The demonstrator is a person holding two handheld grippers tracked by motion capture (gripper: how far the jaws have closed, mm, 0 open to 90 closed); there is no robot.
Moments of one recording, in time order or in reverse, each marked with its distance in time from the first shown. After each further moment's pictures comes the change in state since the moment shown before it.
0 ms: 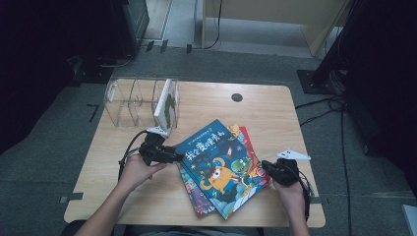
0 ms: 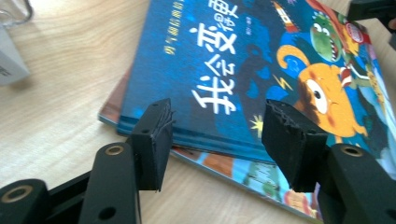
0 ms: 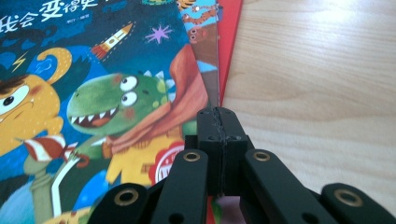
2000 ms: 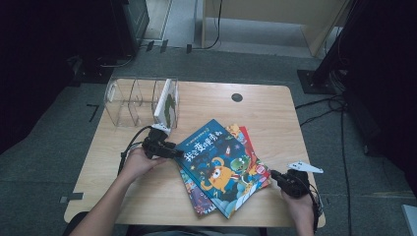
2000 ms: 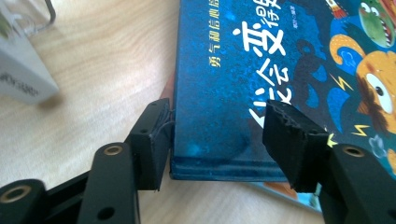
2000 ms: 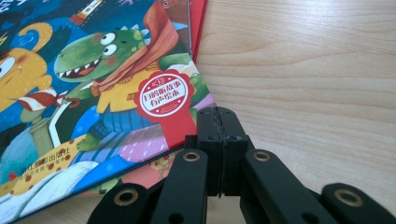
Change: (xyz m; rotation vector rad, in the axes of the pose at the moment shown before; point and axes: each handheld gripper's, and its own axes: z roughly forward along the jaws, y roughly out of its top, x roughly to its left) left arm 0.025 0.006 0.021 0.067 0.017 0.047; right arm -0.011 -0.029 -0.022 0.003 -0.038 0.073
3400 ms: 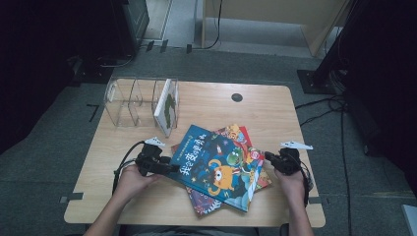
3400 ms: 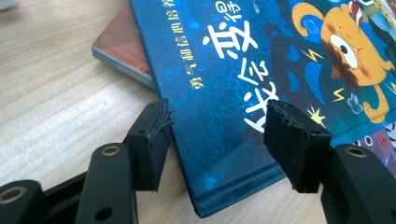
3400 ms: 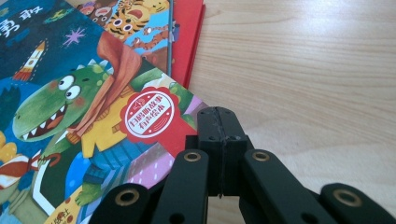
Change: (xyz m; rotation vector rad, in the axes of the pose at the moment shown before) left arm -0.034 -0.041 -0.018 -0.011 0.024 -0.059; right arm -0.015 0.049 0.048 -0.002 0.023 0.007
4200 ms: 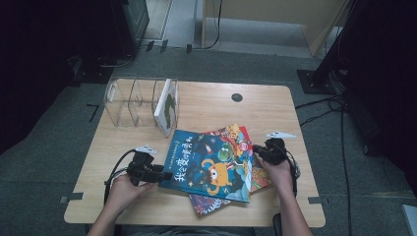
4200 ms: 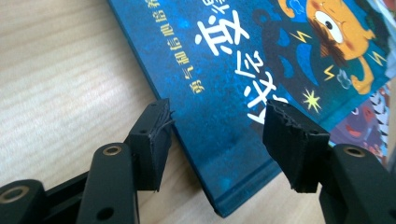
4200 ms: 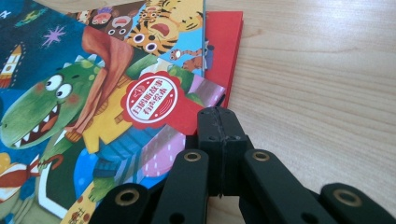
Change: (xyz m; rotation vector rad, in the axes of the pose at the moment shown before) left arm -0.003 -0.027 -0.019 0.014 -0.002 -0.071; right arm 0.018 0.026 0.036 0.041 0.038 -0.061
